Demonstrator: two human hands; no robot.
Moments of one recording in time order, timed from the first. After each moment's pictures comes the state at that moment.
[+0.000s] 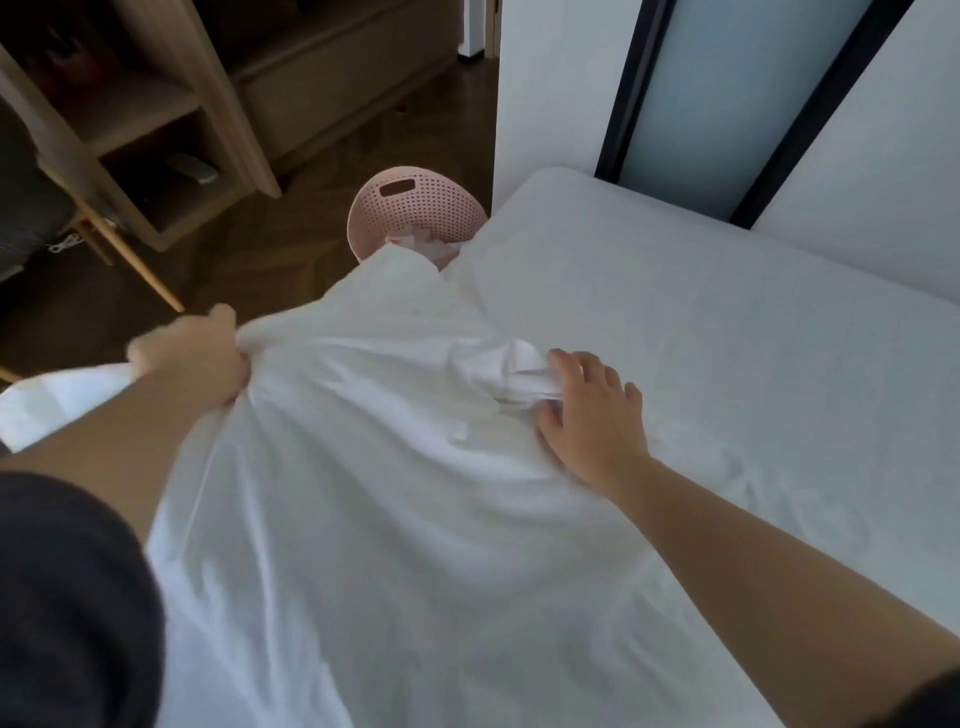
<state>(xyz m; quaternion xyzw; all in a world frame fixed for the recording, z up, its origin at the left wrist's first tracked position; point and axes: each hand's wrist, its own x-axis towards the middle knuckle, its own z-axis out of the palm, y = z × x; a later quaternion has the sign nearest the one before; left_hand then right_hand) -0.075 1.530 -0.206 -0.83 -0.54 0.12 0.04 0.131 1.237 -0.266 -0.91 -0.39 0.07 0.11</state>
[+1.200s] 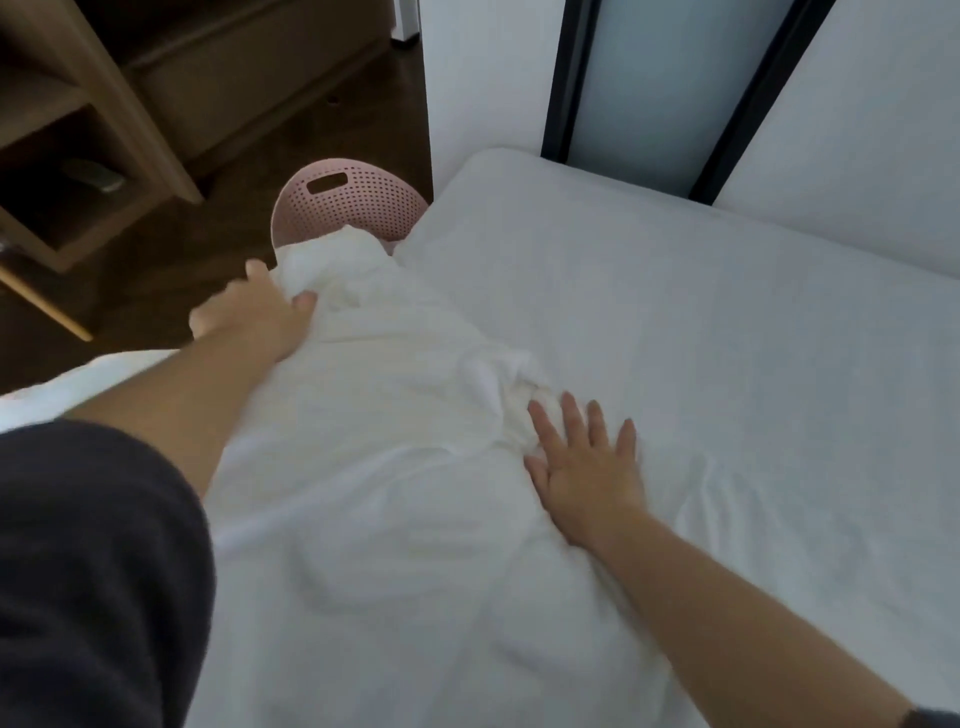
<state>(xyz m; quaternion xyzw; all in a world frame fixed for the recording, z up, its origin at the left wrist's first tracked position) 0.085 1.534 -0.264 -0.86 -0.51 0.04 -0.03 0.174 1.215 -0.354 -0.91 -0.35 0.18 -0.10</state>
